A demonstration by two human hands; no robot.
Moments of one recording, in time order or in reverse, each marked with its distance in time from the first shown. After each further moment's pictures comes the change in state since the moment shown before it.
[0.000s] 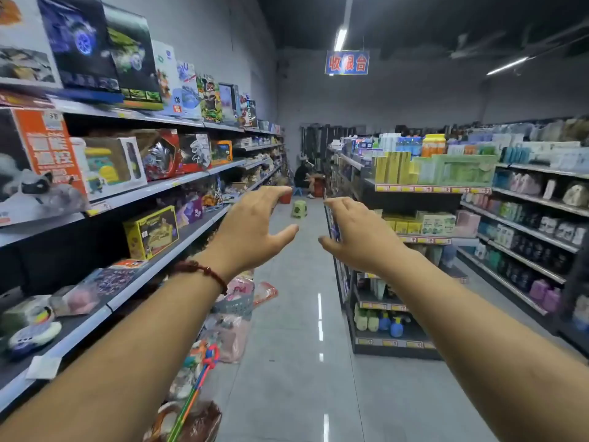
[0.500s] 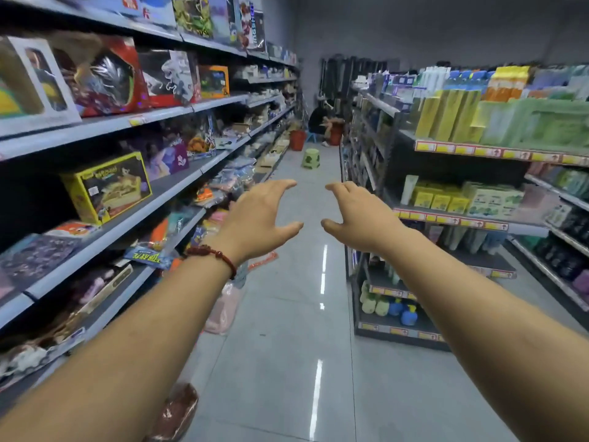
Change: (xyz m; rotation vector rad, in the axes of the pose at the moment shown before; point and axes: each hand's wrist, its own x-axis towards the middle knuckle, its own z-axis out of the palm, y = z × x) left_hand 0.159 -0.191 0.299 -0.013 -0.191 -0.150; right_hand 0.242 0.184 0.243 0.048 -0.245 0.024
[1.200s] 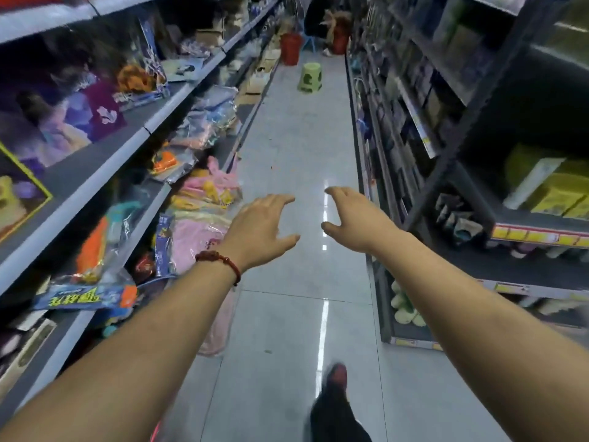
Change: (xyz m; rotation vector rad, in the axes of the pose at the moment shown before) left_hand 0.336 -0.366 0.334 -0.064 -0.351 -0.136; right_hand 0.488 0.172 0.311 0.136 -0.311 0.136
